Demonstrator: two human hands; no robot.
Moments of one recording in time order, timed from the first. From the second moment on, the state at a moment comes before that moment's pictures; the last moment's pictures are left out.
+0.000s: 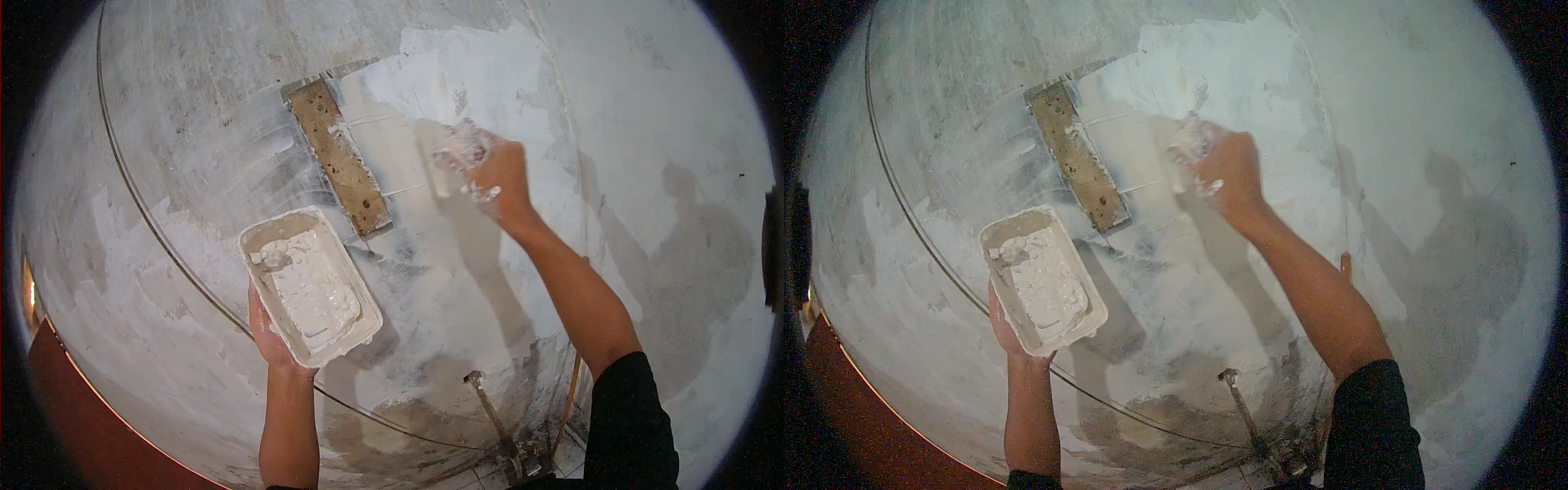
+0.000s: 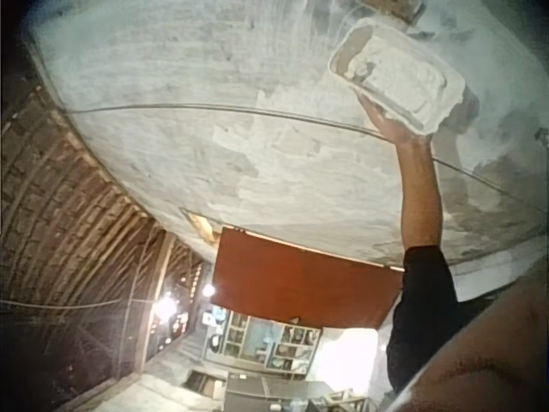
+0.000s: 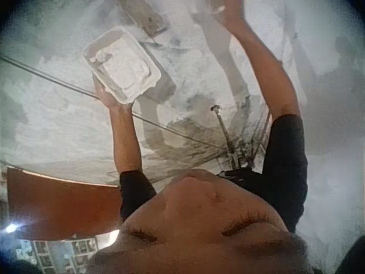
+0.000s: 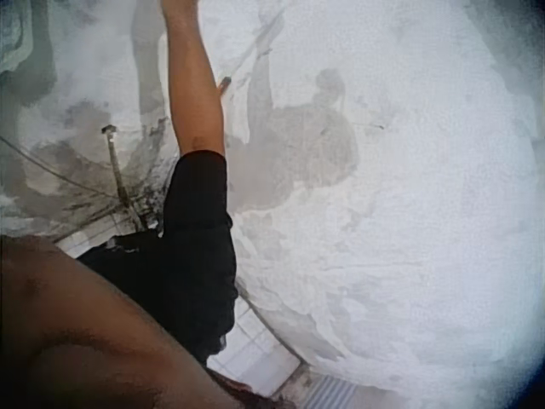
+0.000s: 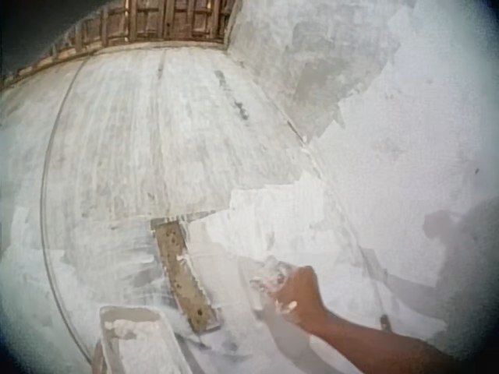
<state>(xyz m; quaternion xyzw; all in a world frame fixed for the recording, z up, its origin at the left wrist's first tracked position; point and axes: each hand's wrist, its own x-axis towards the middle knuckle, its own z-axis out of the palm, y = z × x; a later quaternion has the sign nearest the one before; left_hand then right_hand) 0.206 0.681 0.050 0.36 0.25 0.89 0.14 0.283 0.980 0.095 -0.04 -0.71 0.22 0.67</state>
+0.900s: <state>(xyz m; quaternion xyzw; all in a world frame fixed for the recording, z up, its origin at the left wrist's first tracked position) 0.212 0.615 0.047 0.38 0.26 0.88 0.11 0.293 0.958 0.083 -0.15 -0.69 0.18 0.69</state>
